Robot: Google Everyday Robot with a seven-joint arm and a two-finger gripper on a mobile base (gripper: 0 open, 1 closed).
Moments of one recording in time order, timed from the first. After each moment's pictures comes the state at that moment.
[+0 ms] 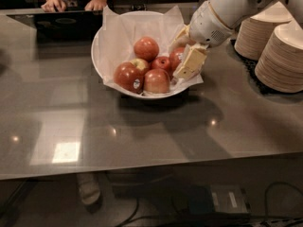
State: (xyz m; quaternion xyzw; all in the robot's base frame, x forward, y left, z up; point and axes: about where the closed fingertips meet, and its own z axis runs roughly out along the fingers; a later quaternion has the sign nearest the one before) arm 0.600 -0.081 0.918 -0.71 0.64 0.14 0.28
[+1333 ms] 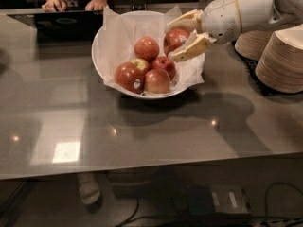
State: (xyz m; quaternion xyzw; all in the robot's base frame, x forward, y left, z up) arm 0.603 -0.069 0.973 -0.65 0.53 0.27 0.47
